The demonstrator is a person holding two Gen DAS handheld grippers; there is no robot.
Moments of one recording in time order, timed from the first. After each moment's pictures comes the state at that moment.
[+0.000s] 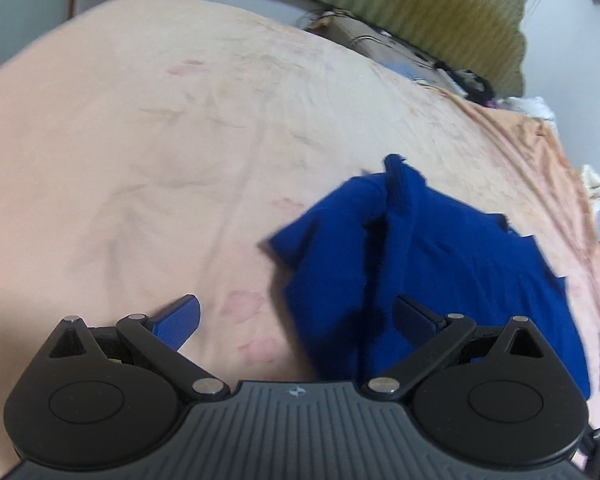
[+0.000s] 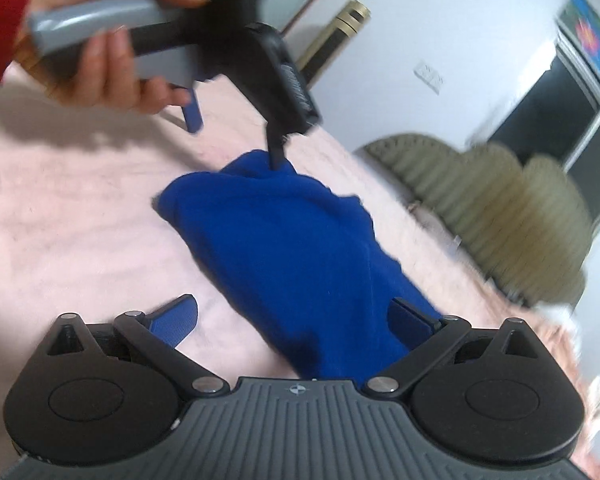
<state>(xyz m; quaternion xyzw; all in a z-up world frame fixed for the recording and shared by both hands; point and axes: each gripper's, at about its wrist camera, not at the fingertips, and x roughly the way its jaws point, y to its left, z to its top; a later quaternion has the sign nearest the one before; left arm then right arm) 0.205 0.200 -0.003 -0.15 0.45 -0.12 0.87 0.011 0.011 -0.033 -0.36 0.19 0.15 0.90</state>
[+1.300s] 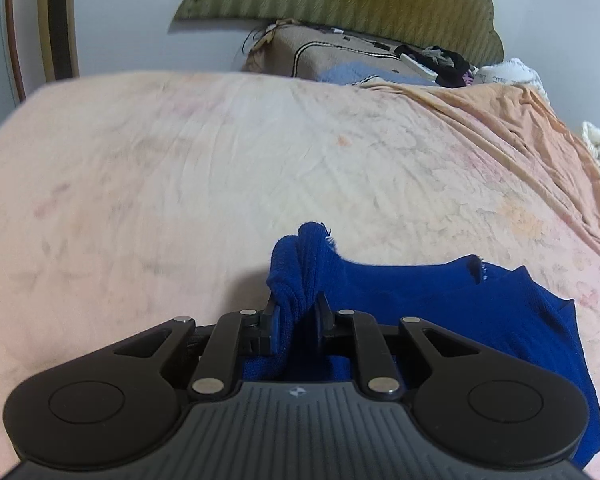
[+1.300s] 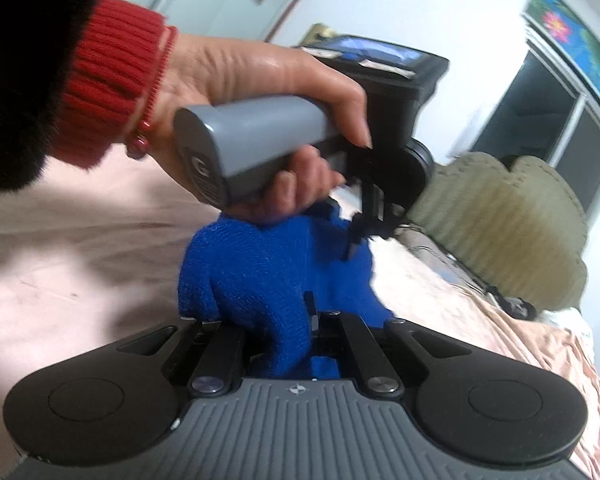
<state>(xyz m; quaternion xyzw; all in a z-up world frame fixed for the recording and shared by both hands) 0.285 0.059 0.053 -0.03 0.43 -0.12 0.89 0.066 0.014 -0.012 -0.29 0.15 0.14 0.94</state>
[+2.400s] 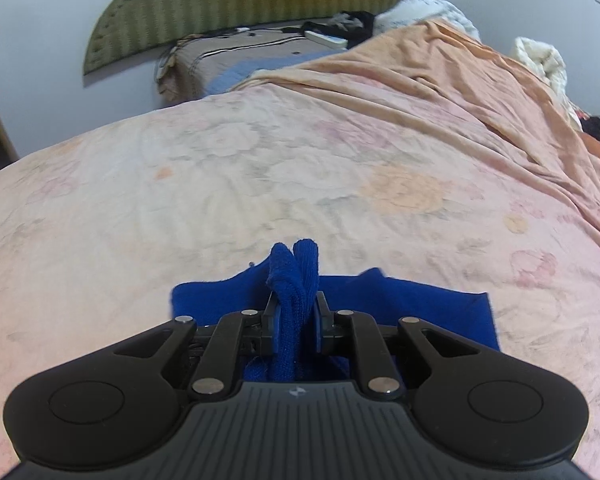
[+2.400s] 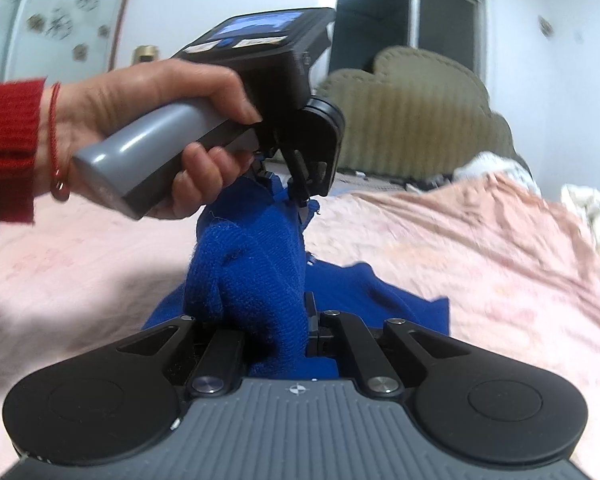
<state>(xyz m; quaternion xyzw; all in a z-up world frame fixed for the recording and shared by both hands) 0.269 -0.169 0.061 0.09 0.42 -0.17 0.89 0.034 -0.200 0.005 -0.04 0.18 0.02 0.98</state>
